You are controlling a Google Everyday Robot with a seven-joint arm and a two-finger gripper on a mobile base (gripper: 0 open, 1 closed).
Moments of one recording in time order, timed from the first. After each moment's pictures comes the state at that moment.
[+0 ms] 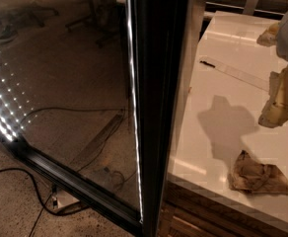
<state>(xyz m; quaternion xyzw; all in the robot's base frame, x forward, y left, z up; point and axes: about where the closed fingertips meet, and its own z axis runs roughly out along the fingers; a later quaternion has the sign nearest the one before) 0.438 -0.216 0.977 -0.60 0.78 -0.04 0.16</state>
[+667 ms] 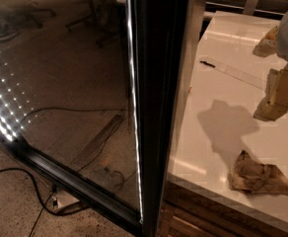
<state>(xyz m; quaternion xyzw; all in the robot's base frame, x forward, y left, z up) 0.438 -0.216 0.977 -0.60 0.78 -0.04 0.16</state>
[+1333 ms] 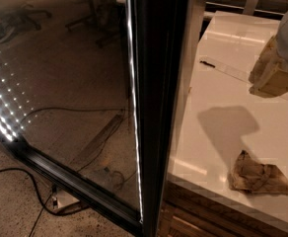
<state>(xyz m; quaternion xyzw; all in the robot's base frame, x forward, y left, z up) 0.438 -0.216 0.977 -0.60 0.78 -0.04 0.16</state>
